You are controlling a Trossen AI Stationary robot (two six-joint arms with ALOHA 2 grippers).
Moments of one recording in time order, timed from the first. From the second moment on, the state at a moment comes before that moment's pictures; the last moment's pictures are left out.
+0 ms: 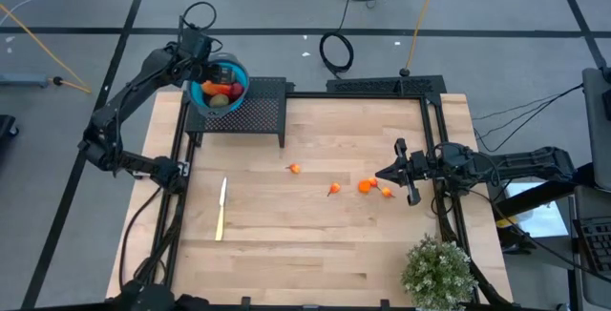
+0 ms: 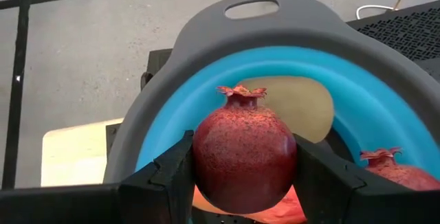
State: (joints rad) left arm 1.02 1.32 1.33 -0.96 -0.22 -0.29; right arm 0.03 0.44 0.21 0.25 -0.13 0.06
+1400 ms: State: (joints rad) left arm 0.62 1.10 1.38 -0.98 -0.08 -0.51; right arm 0.03 0.44 0.21 0.25 -0.13 0.15
